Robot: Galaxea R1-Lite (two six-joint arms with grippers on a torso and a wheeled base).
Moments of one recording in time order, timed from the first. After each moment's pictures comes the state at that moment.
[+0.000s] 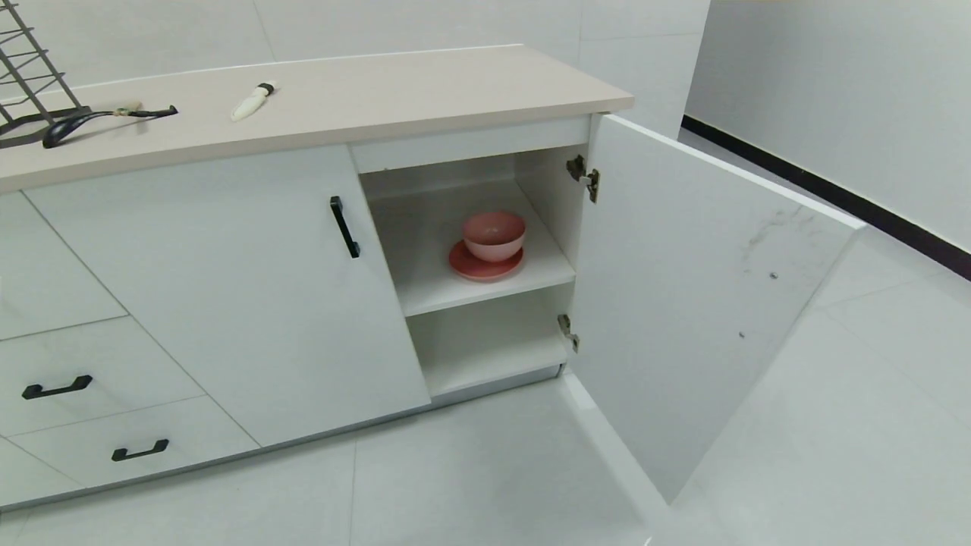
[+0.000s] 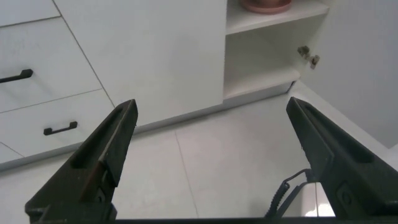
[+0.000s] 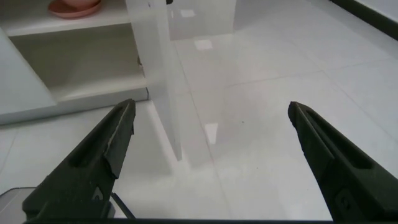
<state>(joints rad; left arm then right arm) 0.00 0.00 0.00 0.00 -0.01 0.03 0.00 0.00 0.00 0.00 0.01 -0.04</state>
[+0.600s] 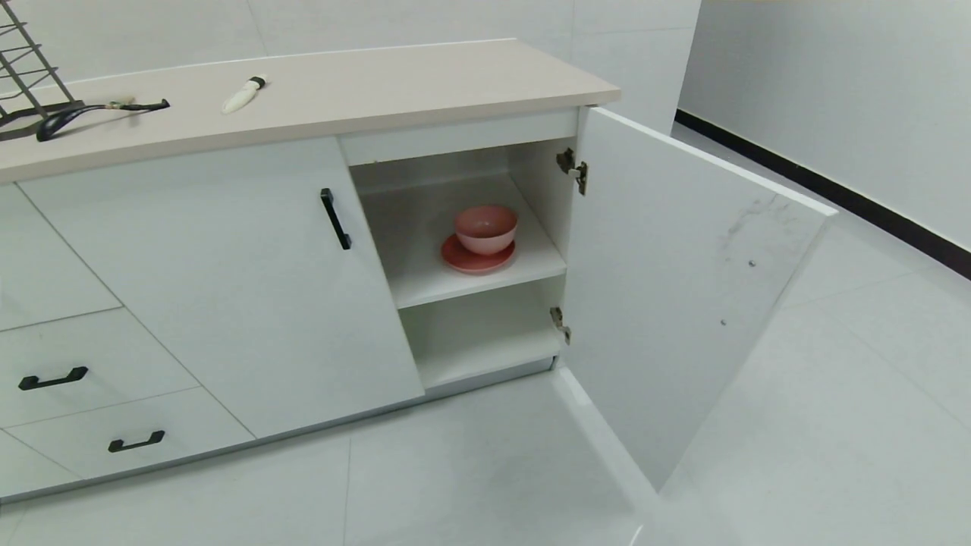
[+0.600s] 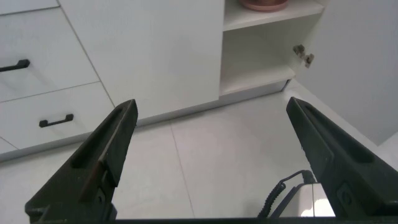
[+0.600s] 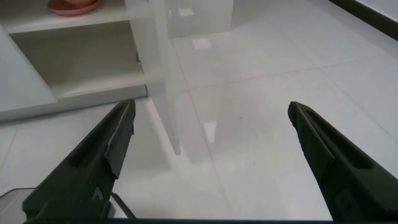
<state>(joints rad) 0.00 0.00 0.00 0.00 -0.01 0.02 0.00 0.00 0.00 0.00 0.01 -0.03</state>
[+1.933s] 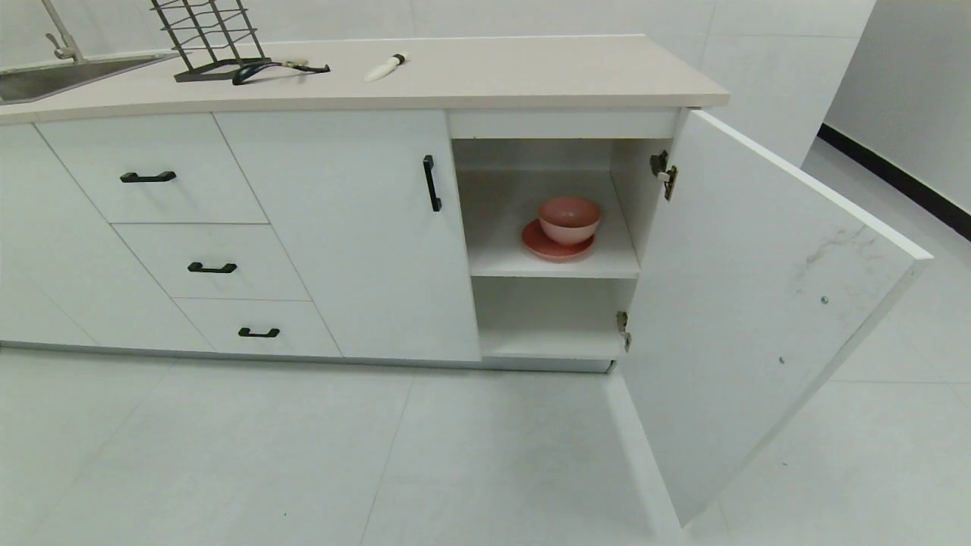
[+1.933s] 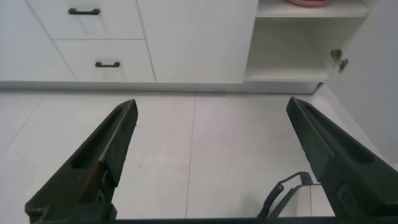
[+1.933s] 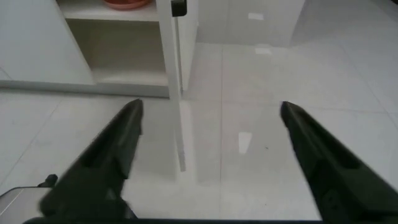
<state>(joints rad) 0.00 0.00 0.00 0.00 -0.01 0.00 0.00 0.00 0.00 0.00 0.01 -0.02</state>
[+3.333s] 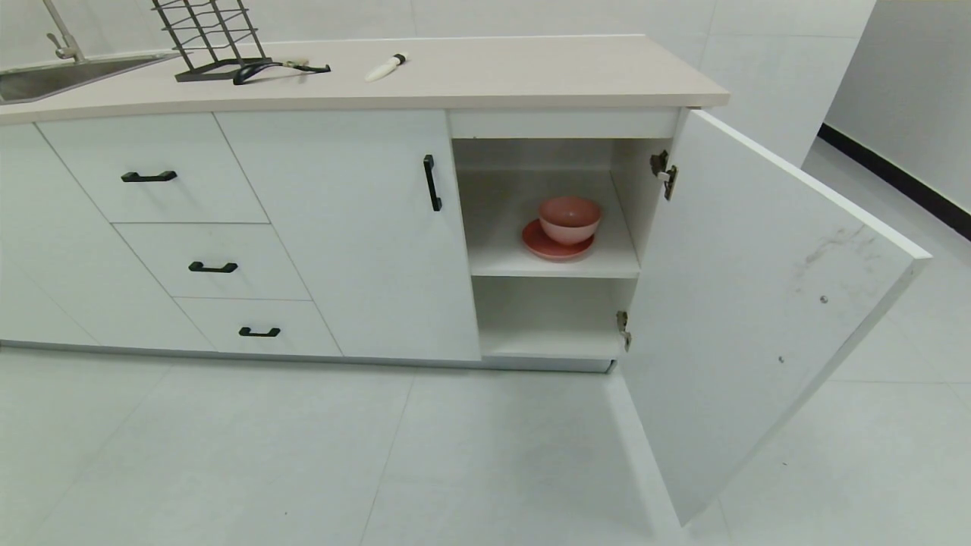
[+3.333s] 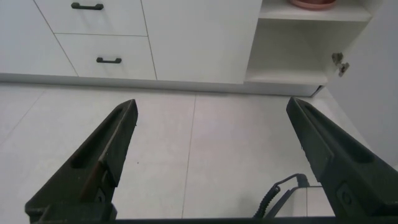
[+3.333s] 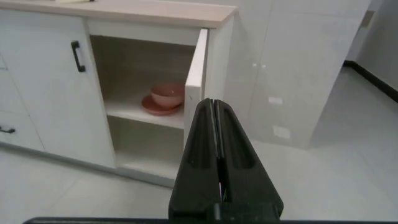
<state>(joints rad) 0.00 0.00 0.00 0.00 0.00 -0.02 -0.02 0.75 -0.18 -0.89 0.19 -0.06</state>
